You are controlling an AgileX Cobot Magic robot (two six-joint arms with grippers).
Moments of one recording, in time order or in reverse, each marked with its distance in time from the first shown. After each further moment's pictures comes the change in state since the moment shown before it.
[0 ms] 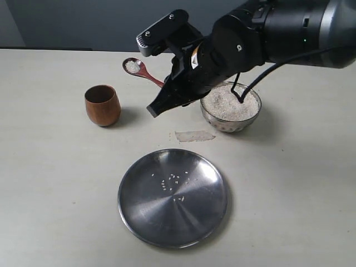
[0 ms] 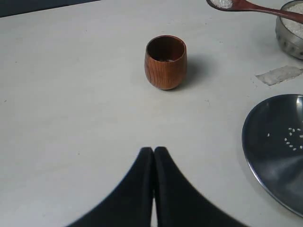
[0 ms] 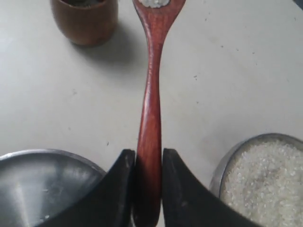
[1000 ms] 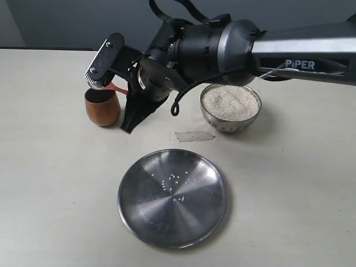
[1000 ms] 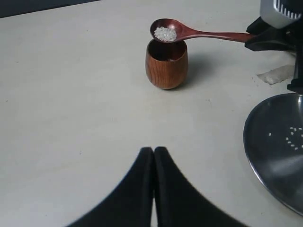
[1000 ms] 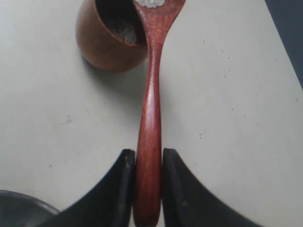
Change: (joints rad) left arm 0.000 0.000 0.000 0.004 0.000 0.000; right arm 0.132 0.242 -0.239 -0.336 0.048 0.041
